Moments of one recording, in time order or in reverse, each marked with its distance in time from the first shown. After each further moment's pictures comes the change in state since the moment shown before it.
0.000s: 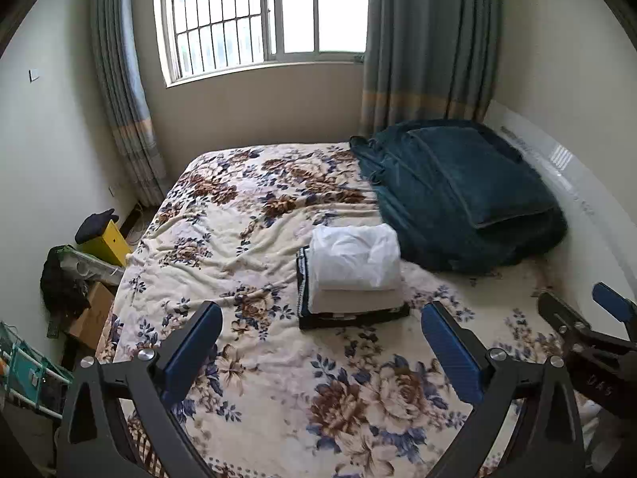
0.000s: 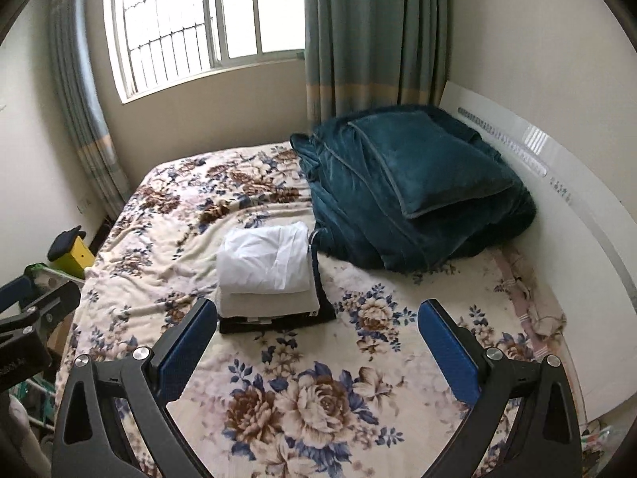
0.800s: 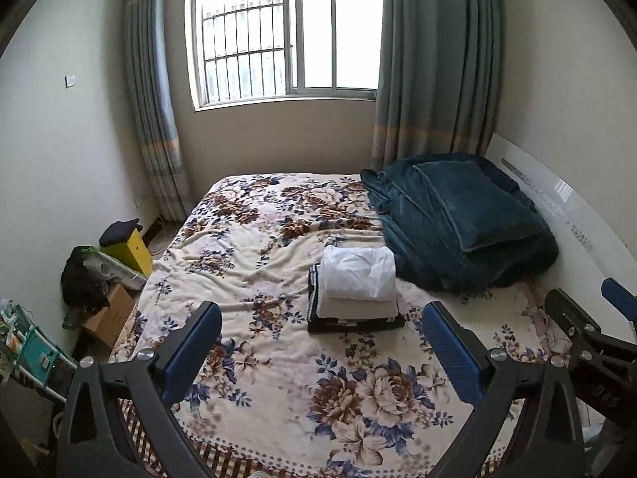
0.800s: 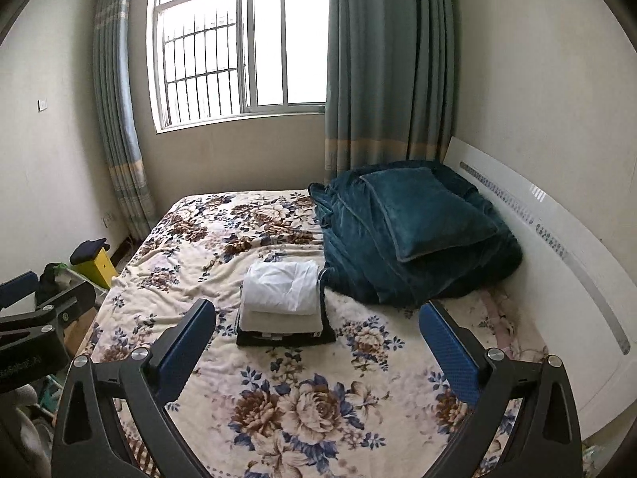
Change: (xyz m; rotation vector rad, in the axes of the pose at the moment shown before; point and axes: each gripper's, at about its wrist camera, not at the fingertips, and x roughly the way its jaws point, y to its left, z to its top) left arm -0.105 -0.009 -0.031 -0.055 -0.109 0.065; right arm -0.166 -0.011 -0.008 -0.065 -0.154 0.047
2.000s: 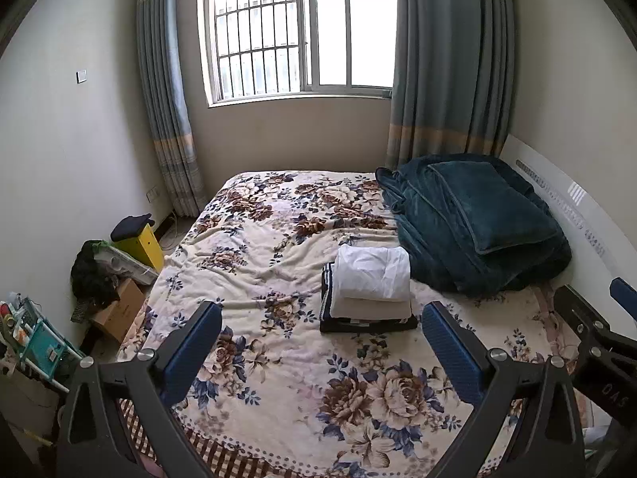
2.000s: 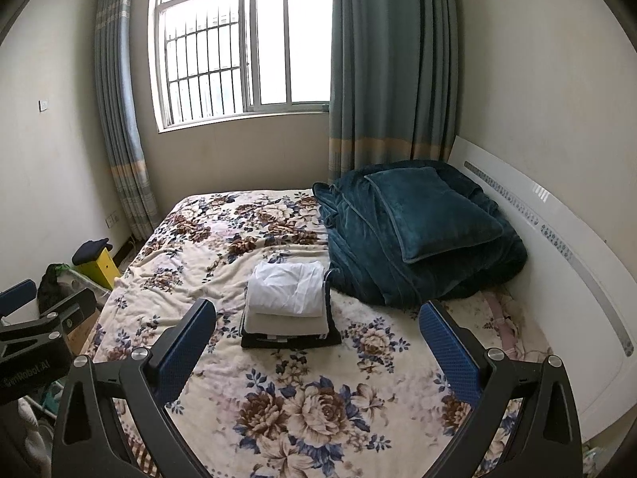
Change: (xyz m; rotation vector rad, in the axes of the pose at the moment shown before) left arm 0.001 0.009 0.004 -0.005 0.011 0.037; right arm 0.017 0.002 0.007 -0.002 0.011 0.015
